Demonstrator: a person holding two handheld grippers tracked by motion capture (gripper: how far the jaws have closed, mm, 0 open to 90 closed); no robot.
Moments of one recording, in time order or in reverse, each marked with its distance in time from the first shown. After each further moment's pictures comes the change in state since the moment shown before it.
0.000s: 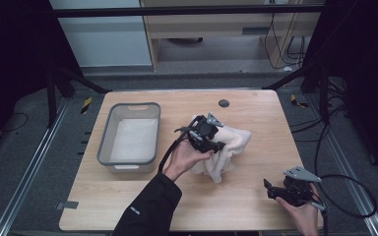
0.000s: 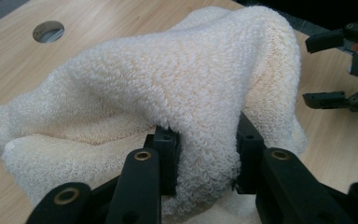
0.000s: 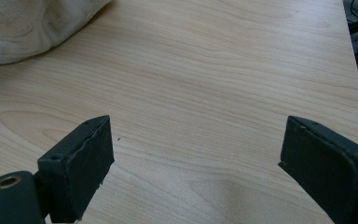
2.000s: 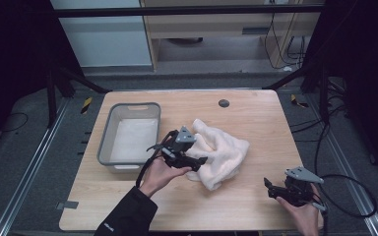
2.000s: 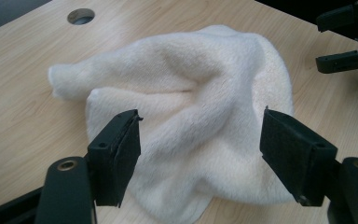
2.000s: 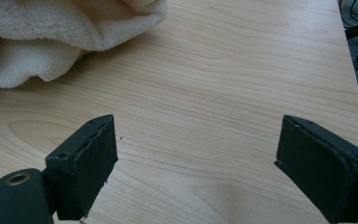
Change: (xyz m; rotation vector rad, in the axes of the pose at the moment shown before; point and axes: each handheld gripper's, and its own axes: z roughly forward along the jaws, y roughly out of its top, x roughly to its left) left arm 0.009 -0.072 -0.041 -0.116 0.055 -0.037; right arm 0.000 0.001 -0.004 -0.030 0.008 0.020
